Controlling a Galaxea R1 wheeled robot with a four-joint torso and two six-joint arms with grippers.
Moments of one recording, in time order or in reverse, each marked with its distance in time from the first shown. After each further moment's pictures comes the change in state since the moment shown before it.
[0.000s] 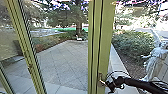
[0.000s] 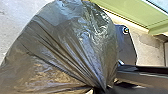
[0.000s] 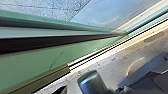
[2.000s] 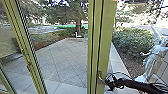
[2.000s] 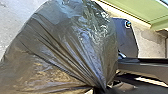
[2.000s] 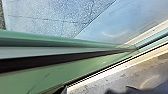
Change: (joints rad) left arm 0.003 -0.011 -0.001 0.000 0.001 0.000; right arm -0.032 0.014 -0.041 -0.117 0.185 -0.004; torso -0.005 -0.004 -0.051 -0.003
